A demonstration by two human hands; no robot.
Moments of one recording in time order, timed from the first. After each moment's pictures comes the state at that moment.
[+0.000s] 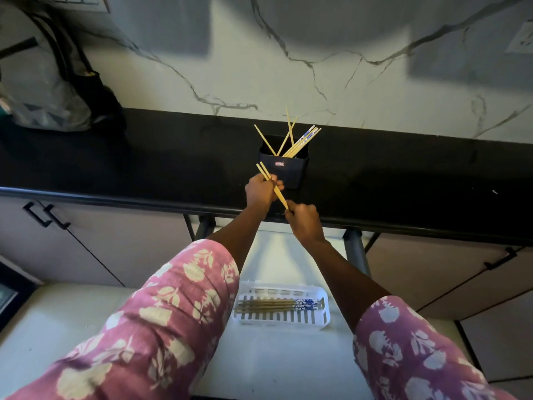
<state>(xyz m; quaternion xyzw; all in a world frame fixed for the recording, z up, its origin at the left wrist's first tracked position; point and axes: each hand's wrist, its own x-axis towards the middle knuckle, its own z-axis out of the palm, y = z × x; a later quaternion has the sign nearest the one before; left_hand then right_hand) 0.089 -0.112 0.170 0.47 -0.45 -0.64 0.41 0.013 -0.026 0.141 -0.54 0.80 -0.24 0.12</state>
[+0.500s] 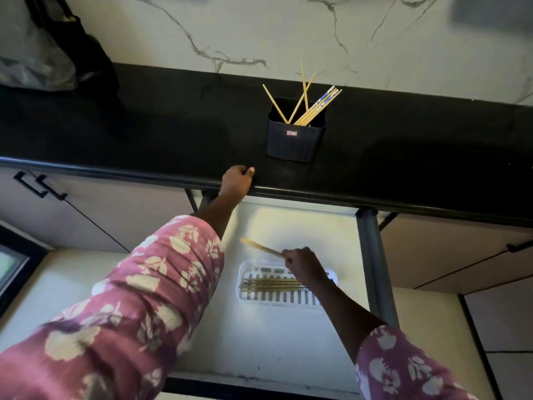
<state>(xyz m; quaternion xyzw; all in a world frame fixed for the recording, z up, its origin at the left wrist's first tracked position) 0.142 -0.167 0.105 0.60 -0.66 -0.39 0.20 0.035 0.026 0.025 -0.61 0.76 -0.06 0.21</state>
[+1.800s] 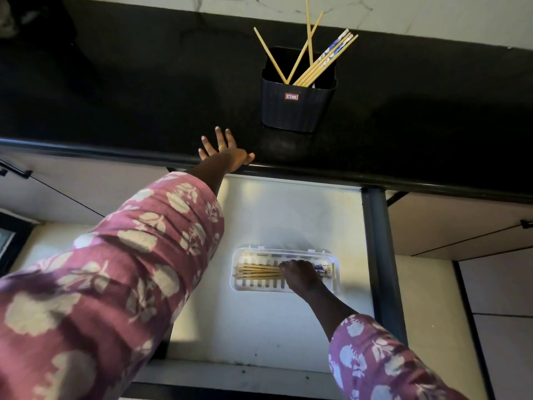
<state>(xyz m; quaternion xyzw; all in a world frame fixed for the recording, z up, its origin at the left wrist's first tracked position) 0.114 -0.220 0.065 0.64 -0.72 -0.25 -0.11 0.033 0.039 -0.049 -0.68 0.68 0.15 0.22</state>
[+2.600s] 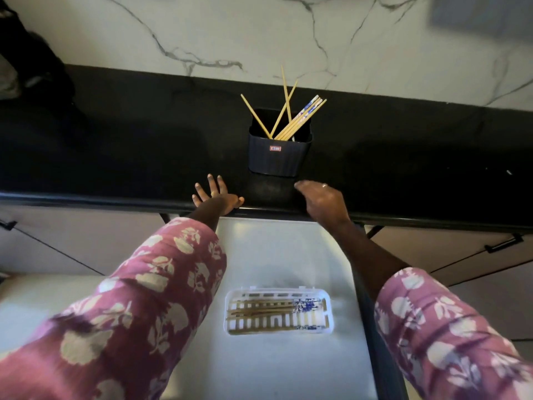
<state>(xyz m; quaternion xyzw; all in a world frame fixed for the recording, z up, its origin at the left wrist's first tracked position) 0.117 -0.214 0.077 0.63 -0.72 -0.26 -0.12 -0.076 -0.085 0.093 -0.70 0.64 -0.22 -0.21</state>
